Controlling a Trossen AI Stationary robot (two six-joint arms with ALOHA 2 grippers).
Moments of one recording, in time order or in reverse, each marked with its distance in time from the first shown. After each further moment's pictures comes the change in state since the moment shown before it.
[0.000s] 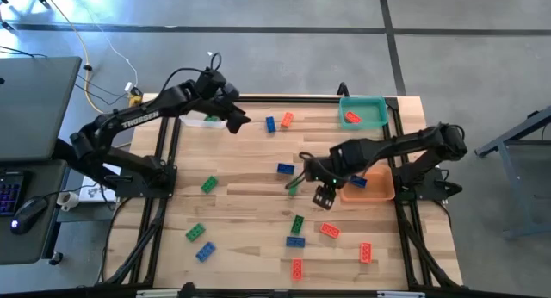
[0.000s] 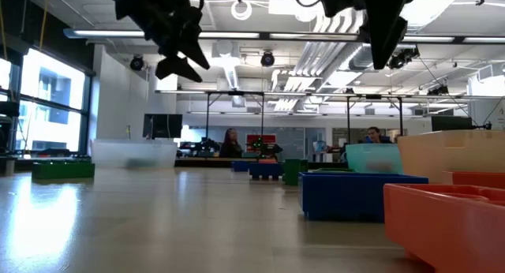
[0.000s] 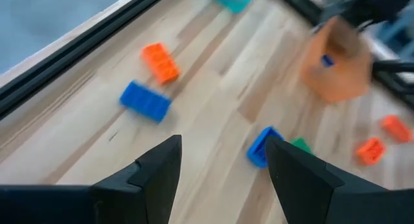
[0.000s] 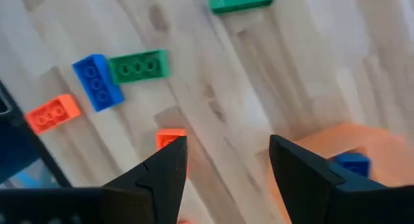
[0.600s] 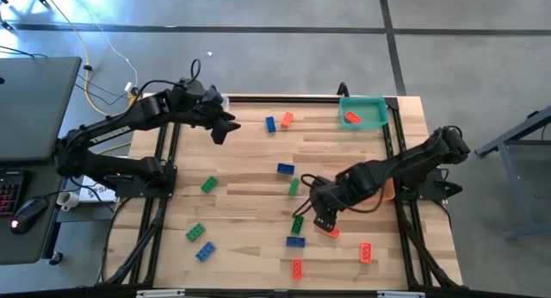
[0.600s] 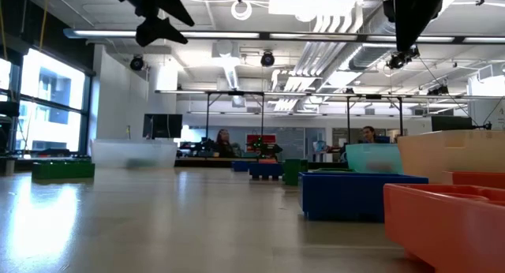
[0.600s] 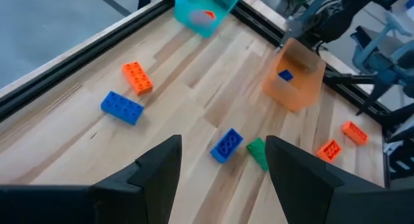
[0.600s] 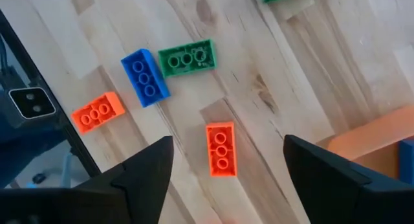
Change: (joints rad) left arm -0.163 -0.244 0.000 -0.091 -0.121 -0.122; right arm 0.221 0.001 0.000 0.086 0.087 0.260
